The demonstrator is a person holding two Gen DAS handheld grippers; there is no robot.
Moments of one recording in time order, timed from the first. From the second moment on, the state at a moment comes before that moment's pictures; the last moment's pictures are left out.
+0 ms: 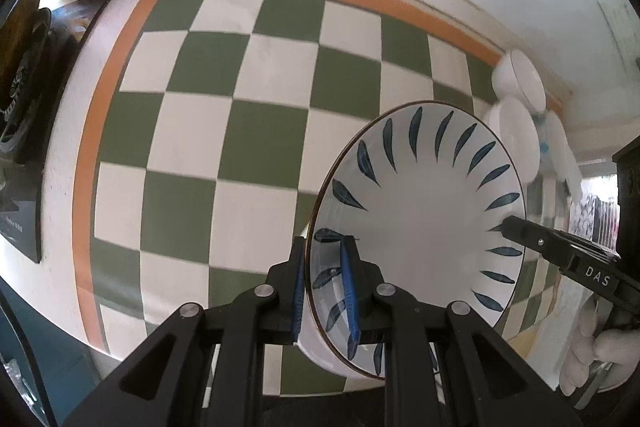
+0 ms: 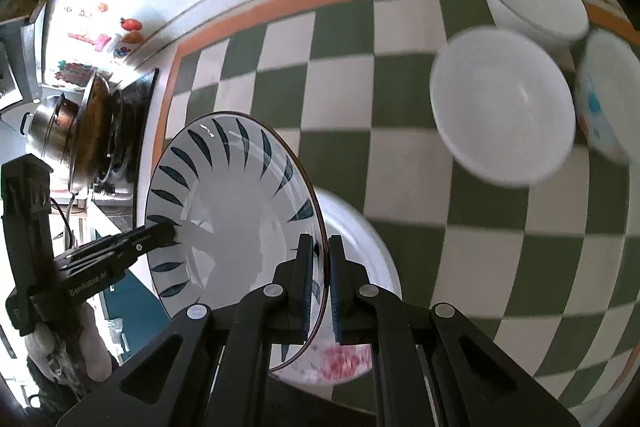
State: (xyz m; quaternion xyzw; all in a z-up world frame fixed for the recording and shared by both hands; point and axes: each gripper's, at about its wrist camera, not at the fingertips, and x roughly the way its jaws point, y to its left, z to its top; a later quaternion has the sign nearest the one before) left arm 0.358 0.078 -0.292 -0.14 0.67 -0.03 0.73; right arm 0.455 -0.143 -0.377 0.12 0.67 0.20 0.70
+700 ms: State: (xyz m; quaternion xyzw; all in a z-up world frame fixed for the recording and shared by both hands) left arm 0.335 0.050 -0.329 -0.11 0.70 -0.06 0.70; right arm 0.403 -0.164 -0.416 0.13 0.69 0.16 0.69
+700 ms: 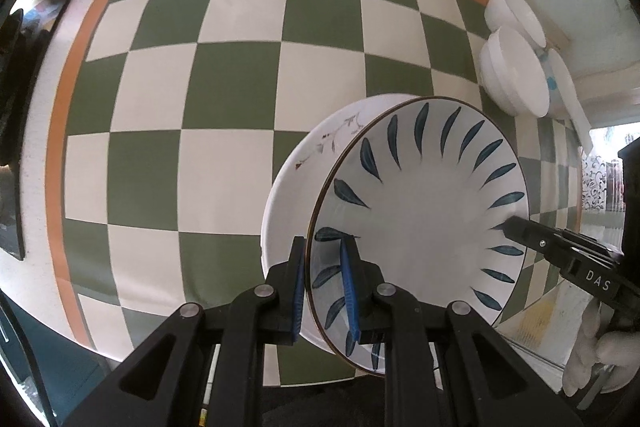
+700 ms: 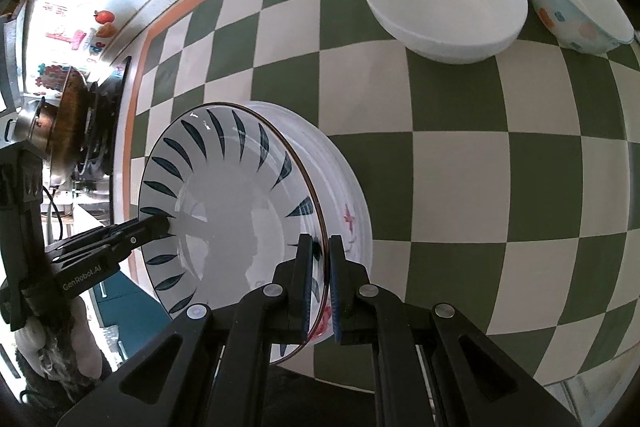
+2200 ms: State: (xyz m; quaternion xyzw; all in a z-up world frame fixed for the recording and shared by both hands) left arm 0.330 0.036 -0.328 -0.07 0.70 -0.03 0.71; right arm 0.401 -0.155 -0.430 0.11 0.71 0.12 0.69
